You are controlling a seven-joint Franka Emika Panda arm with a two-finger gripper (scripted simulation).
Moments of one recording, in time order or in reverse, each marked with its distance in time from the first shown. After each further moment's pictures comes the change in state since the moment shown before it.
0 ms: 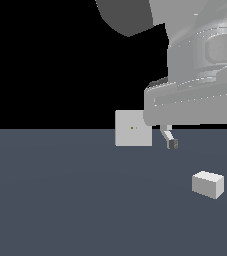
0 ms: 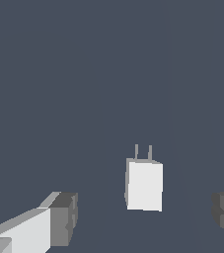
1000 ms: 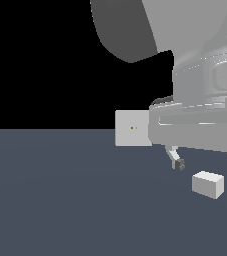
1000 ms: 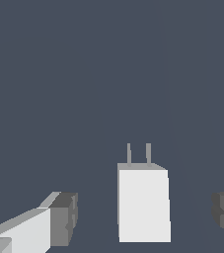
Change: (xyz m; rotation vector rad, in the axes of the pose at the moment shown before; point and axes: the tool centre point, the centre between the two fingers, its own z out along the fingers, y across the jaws) arm -0.006 0.011 0.037 -0.001 0.006 0.060
